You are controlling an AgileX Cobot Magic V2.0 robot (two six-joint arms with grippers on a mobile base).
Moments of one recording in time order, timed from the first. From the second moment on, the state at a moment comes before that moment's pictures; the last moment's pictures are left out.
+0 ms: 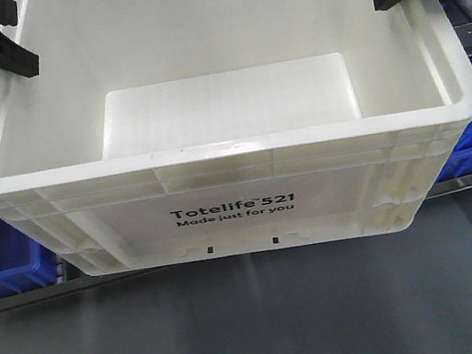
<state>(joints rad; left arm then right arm) -0.12 1.53 -1.65 -0.41 1.25 0.10 0.10 1.45 -1.59 0.41 1.19 -0.10</state>
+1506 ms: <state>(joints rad) -0.12 1.53 -1.65 -0.41 1.25 0.10 0.10 1.45 -1.59 0.41 1.19 -0.10</state>
